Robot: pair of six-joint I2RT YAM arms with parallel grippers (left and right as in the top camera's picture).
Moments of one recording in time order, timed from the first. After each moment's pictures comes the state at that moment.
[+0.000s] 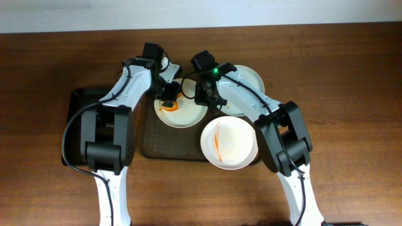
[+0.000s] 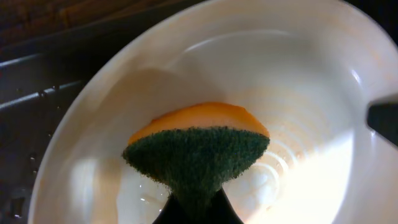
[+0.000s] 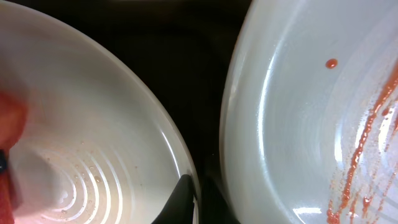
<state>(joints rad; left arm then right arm) -0.19 2.29 1.75 -0.85 0.30 0.18 0.50 2.34 1.88 -0.86 -0.01 0.61</state>
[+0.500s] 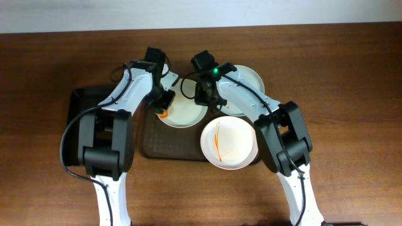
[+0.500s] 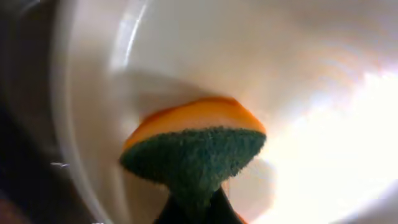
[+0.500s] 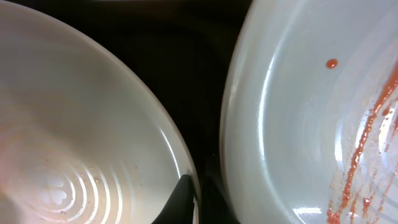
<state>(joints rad) -0.21 2.23 1.67 -0.95 0.11 0.27 0.50 2.34 1.88 -0.86 -0.01 0.61</state>
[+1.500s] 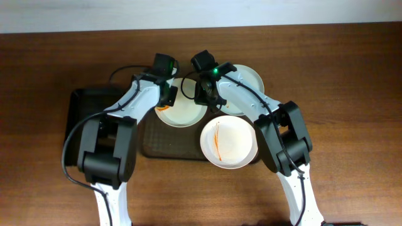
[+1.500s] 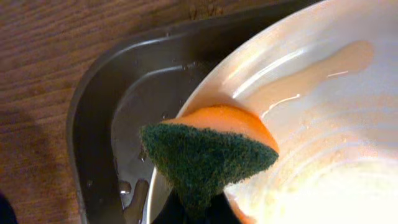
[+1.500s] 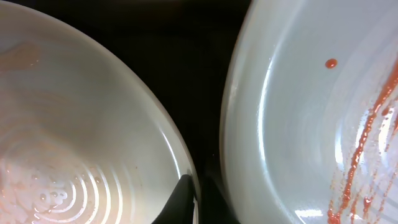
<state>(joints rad) -0.27 2.17 1.47 -0.56 -0.17 0.04 0.50 2.34 1.88 -0.85 -0.01 0.60</state>
